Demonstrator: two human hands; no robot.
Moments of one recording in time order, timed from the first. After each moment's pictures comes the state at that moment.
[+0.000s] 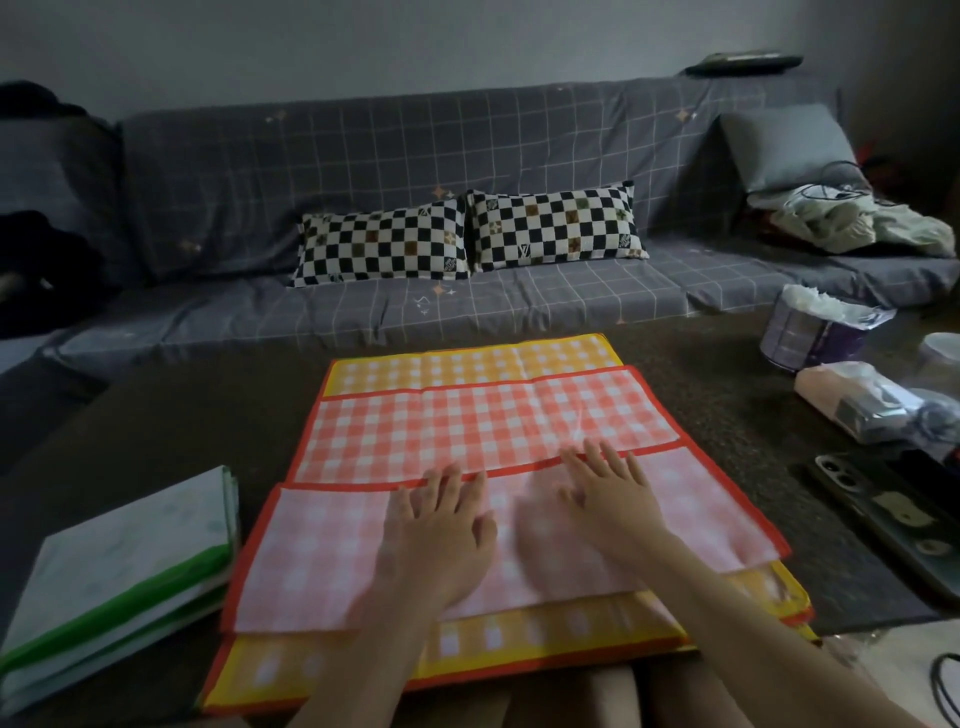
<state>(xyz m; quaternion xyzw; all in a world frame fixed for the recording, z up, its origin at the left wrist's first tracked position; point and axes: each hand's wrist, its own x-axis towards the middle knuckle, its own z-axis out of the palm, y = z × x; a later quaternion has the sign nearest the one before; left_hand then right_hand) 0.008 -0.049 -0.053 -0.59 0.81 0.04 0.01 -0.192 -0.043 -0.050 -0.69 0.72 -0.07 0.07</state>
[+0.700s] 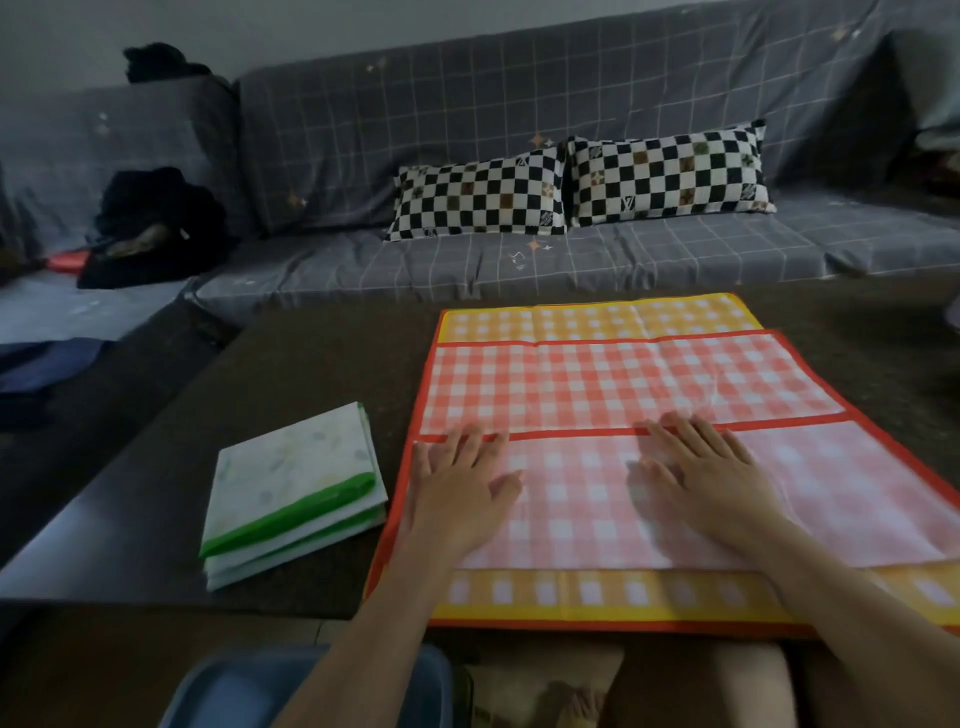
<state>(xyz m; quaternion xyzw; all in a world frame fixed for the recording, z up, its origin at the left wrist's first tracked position) 0.116 -0.057 -0.053 -0.65 0.76 0.06 0.02 -0.156 -0.049 -0.067 -0.72 0.69 -0.02 0.04</state>
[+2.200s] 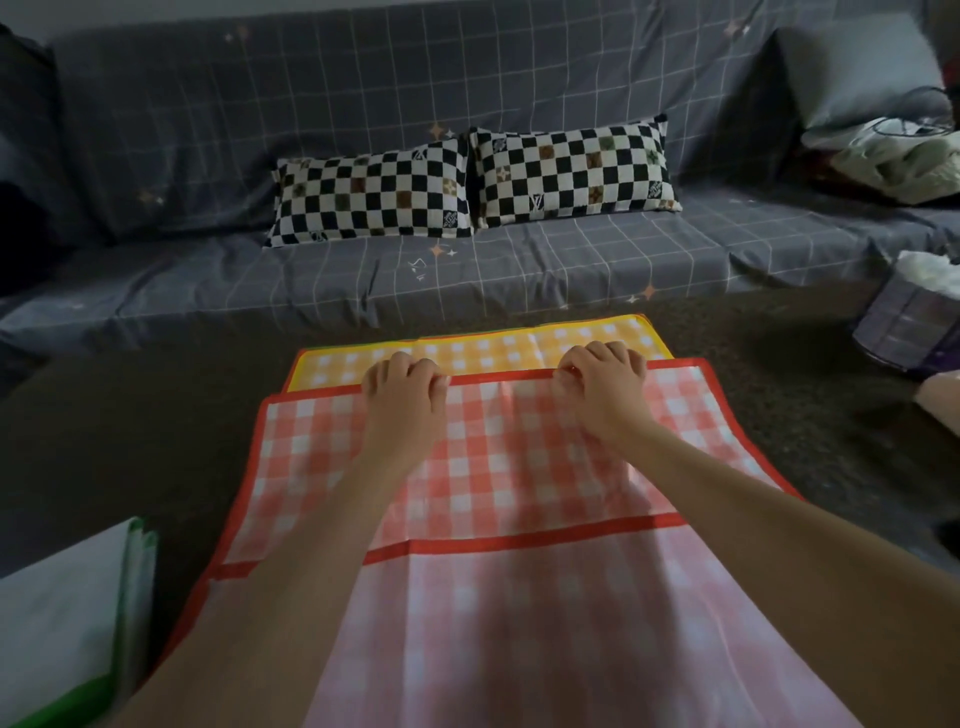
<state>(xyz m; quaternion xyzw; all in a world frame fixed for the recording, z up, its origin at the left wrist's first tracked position) 0.015 -0.250 -0.042 -0.59 0.76 -0.01 -0.27 -0.214 -0.233 -0.047 -0.68 0.68 -0.28 -0.02</state>
